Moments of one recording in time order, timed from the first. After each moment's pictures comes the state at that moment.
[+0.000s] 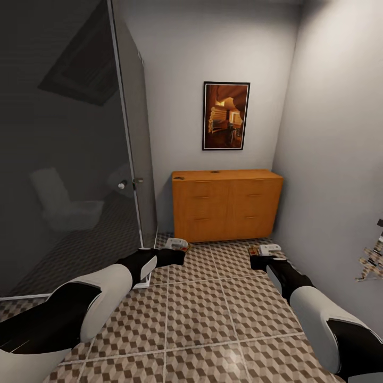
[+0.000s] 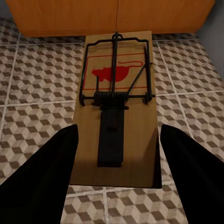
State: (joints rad) left arm -1.13 -0.16 -0.16 -0.01 0.12 0.15 -0.42; right arm -0.93 -0.06 -0.15 -0.32 0.19 0.25 0.07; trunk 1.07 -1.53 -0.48
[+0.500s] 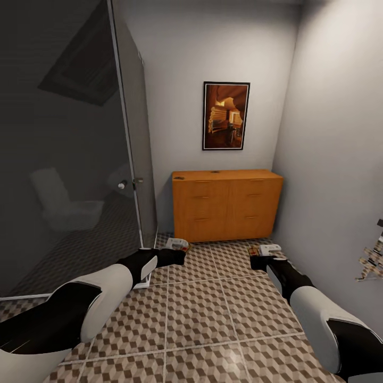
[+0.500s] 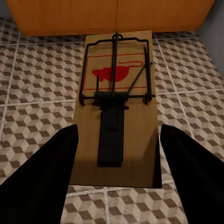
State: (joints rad) left arm -1.13 -0.16 -0.16 -0.01 0.12 0.15 -0.42; right arm -0.93 -0.06 -0.15 -0.32 0.19 0.26 0.07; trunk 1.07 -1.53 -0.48
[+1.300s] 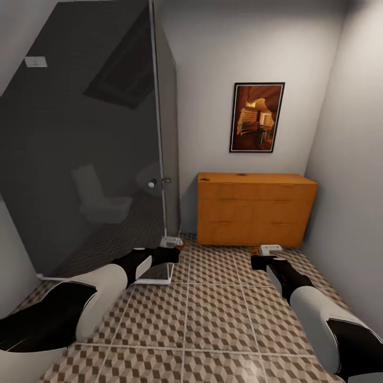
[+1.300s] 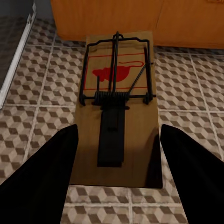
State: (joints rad) left arm -1.13 -0.13 -0.16 0.00 0.12 0.10 -0.42; right arm -0.93 -0.06 -0.15 -0.32 0.19 0.26 0.05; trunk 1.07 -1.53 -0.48
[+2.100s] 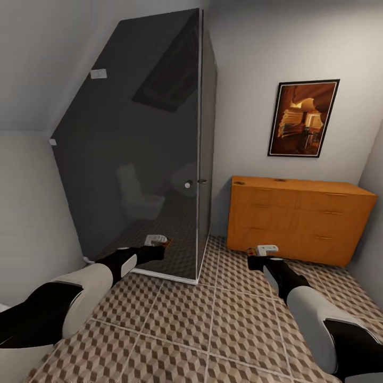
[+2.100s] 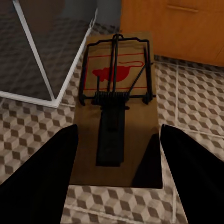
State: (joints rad) left arm -1.13 -0.03 -0.16 0.00 0.19 0.10 -0.42; right arm -0.93 -0.04 -0.15 -0.32 0.19 0.26 0.05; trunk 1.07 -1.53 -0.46
